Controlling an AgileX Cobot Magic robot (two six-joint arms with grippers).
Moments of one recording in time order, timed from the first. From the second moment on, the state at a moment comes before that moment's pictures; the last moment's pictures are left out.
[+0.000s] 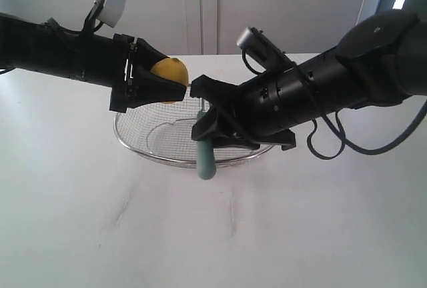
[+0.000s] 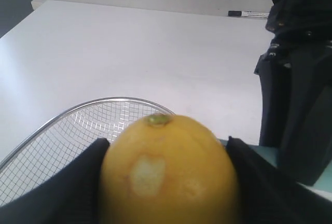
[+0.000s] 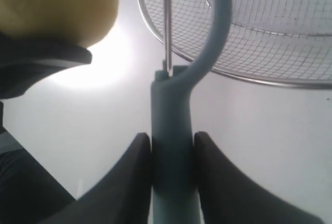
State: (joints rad) left arm -0.23 1.85 -1.28 -1.42 1.15 1.99; right arm 0.47 1.61 -1.02 1.06 0.65 -0.36
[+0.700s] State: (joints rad) left arm -0.23 1.85 -1.28 -1.42 1.15 1.99; right arm 0.47 1.64 -1.02 1.26 0.69 -0.43
